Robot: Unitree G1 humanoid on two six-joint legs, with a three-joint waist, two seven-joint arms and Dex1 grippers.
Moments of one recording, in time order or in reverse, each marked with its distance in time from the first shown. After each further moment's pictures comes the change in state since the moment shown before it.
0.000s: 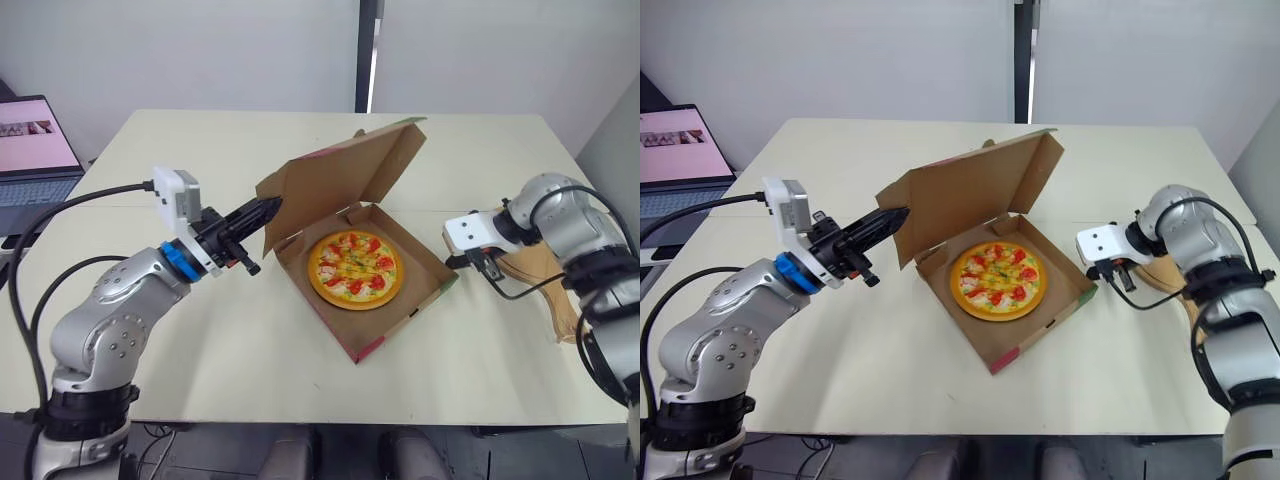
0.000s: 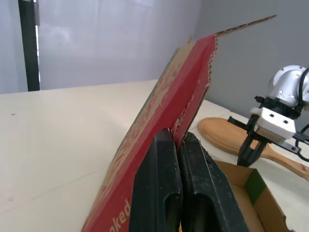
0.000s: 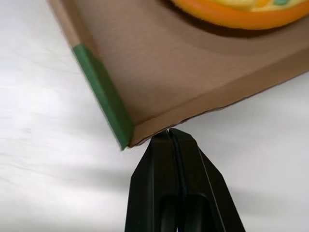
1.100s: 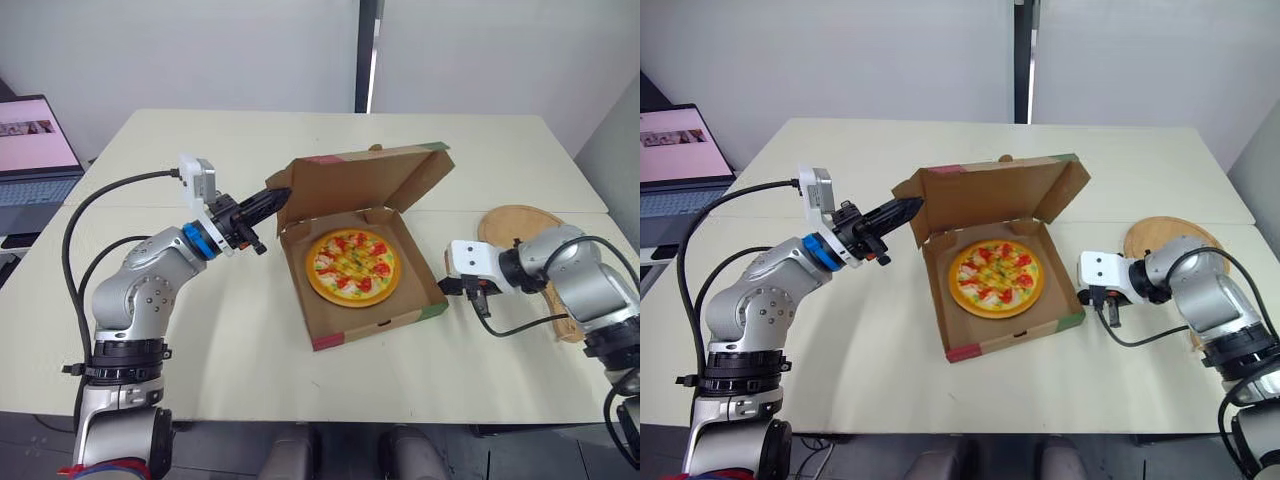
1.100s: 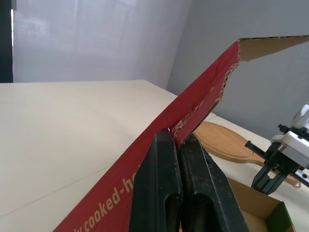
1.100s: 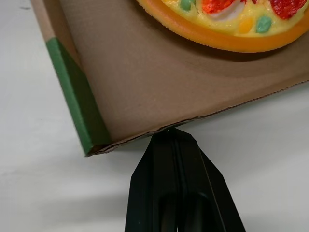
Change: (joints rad) left arm -0.154 -0.106 0.012 0.286 0.132 -0.001 -0.201; right arm 0.307 -0.008 -0.133 -0.416 0.135 0.391 -0.224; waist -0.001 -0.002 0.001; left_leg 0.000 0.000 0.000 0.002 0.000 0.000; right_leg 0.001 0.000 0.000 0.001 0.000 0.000
